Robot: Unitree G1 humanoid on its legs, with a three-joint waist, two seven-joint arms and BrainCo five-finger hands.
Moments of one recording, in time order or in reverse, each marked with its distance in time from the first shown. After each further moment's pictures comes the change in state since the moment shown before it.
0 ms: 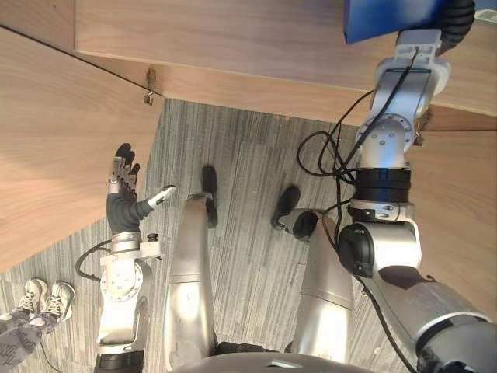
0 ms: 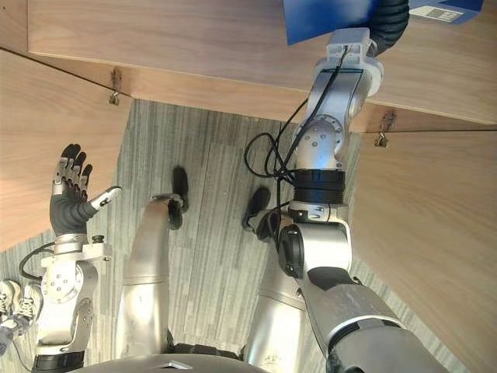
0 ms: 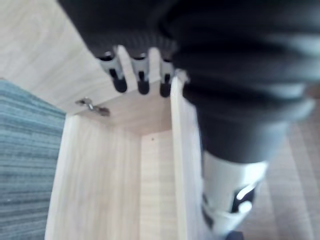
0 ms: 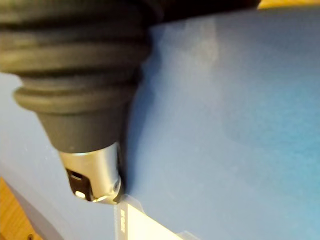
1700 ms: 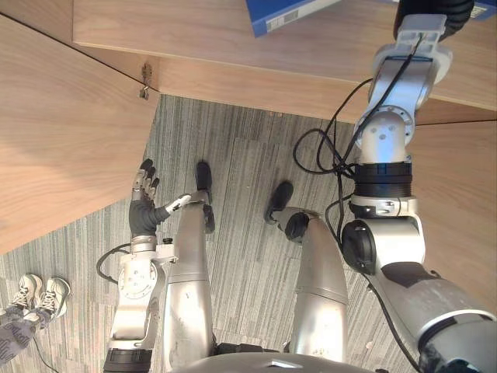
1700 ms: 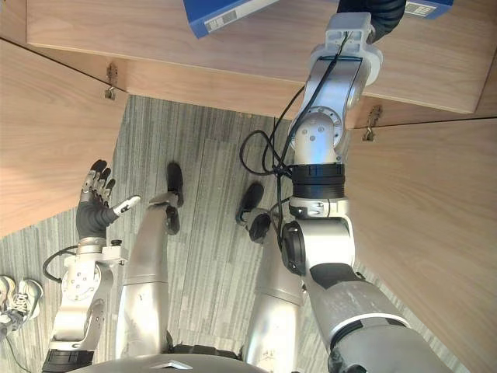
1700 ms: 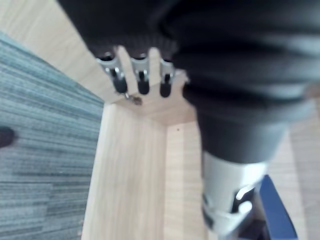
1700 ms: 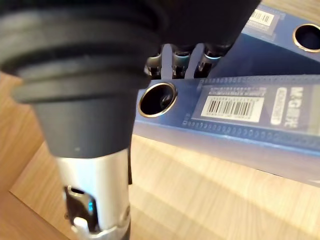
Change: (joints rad) left arm -0.013 0.001 -0.065 0.121 0.012 0.029 0.029; right arm -0.024 -0.016 0.078 -0.043 0.107 -0.064 -0.009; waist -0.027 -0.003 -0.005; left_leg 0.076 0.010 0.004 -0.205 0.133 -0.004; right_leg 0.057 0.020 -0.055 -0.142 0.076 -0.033
